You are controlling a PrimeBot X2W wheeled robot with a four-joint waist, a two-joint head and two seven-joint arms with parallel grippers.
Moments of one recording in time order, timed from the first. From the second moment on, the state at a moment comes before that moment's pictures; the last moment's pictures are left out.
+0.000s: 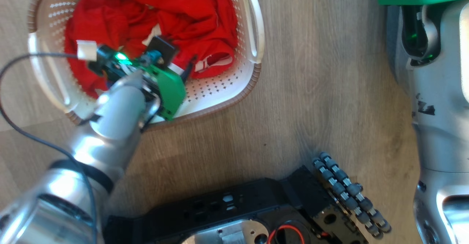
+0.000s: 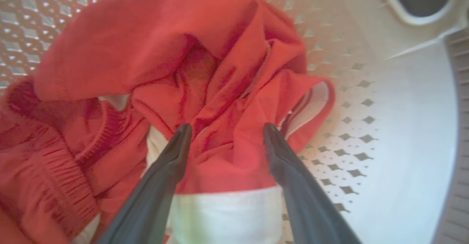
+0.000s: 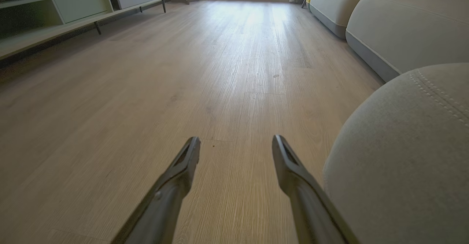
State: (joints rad) left arm -0.97 0.10 -0.77 1.06 -0.34 -0.13 -0.23; right arm -0.91 -0.10 0.08 0.24 0.21 0.13 -0.26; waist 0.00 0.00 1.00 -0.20
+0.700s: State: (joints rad) left arm -1.08 0.12 -0.97 1.21 -0.44 -0.13 -0.15; right arm -0.91 -0.07 0.08 0.23 0.22 0.13 -0.26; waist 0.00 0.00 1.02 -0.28
